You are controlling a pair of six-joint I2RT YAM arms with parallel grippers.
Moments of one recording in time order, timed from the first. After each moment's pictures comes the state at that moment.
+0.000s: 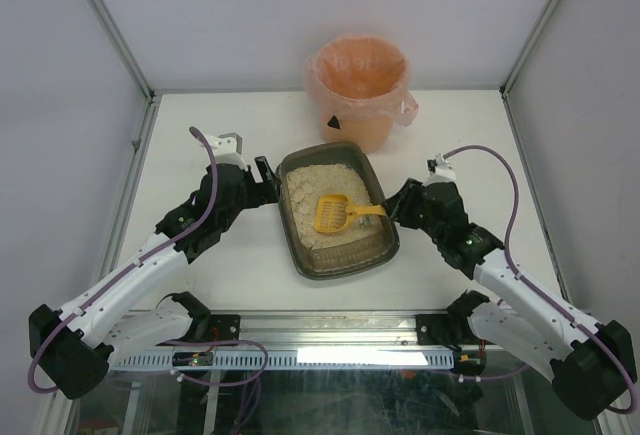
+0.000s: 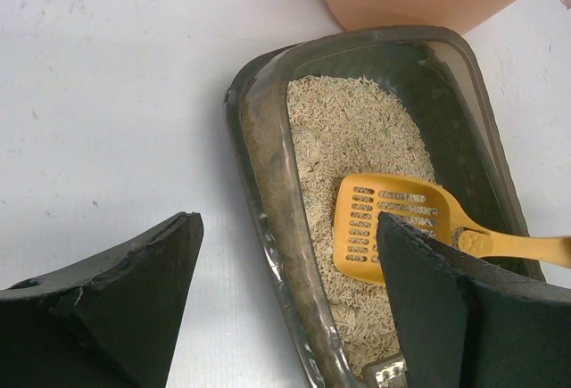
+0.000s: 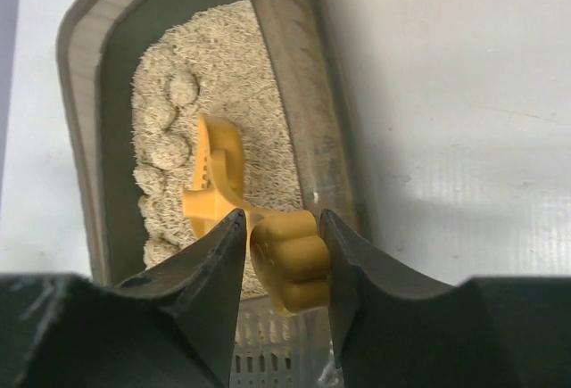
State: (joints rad) left arm -0.65 0.95 0.80 -0.30 -0.36 -0.57; right arm 0.57 0.85 0.55 -0.19 0.12 0.70
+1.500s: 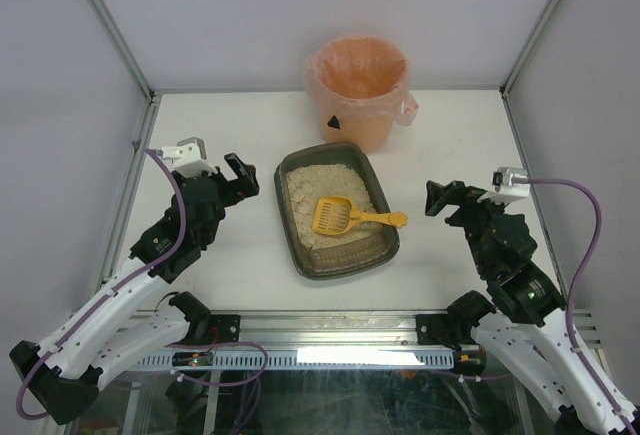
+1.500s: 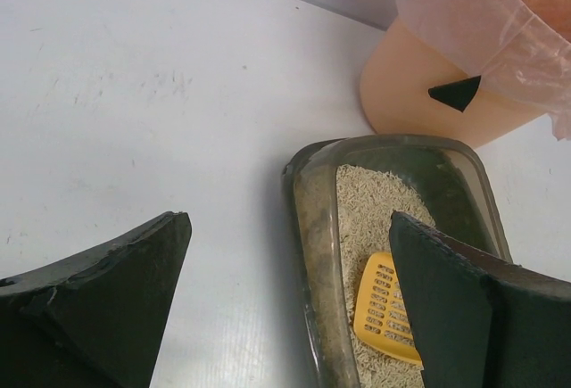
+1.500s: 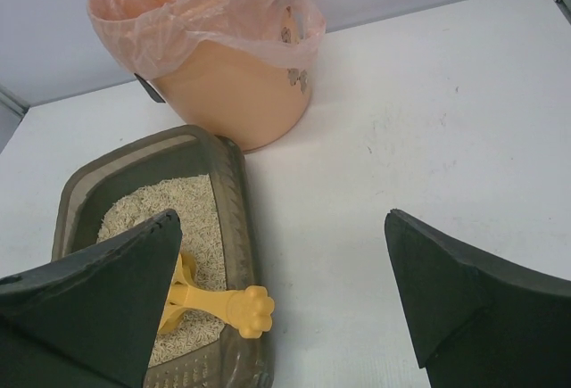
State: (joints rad) left arm -0.65 0.75 0.77 -0.29 -0.60 -0.56; right arm 0.57 0.37 0.65 -0.38 0.48 0.33
